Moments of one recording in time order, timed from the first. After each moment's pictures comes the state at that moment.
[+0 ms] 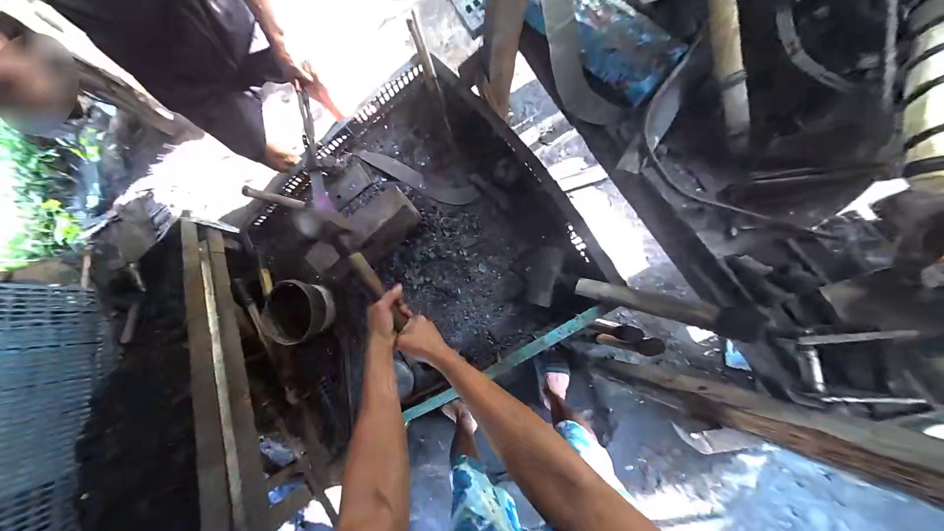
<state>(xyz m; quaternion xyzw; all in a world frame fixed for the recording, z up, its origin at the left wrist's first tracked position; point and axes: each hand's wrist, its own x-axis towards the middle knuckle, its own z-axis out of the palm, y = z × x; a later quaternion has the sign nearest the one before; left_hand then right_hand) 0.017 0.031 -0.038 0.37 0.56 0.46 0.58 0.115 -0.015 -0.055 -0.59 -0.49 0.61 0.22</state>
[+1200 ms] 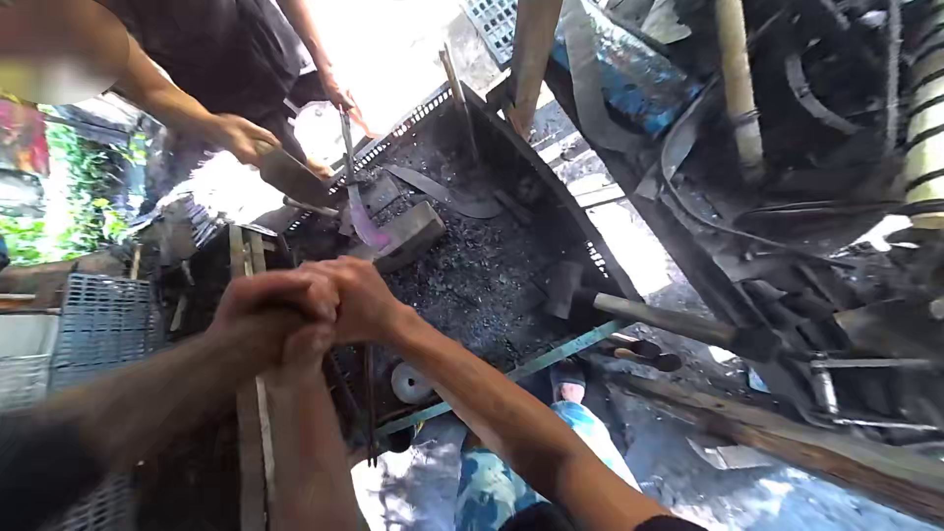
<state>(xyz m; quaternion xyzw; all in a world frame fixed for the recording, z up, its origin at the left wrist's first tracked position) 0.004 0.048 0.259 0.70 0.27 0.51 0.42 0.101 0.065 0.182 -0.36 -0.66 0.32 0.58</state>
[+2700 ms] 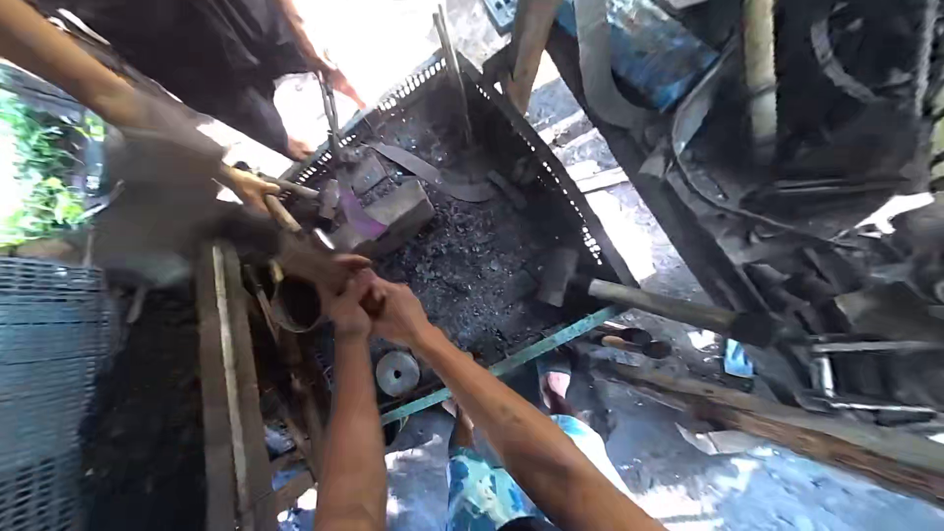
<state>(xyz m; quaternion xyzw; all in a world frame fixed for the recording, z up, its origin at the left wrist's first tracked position) -0.020 0.046 0.063 0.51 0.43 0.52 0.54 0.078 0.019 0.022 -0.55 -0.56 0.52 0.34</state>
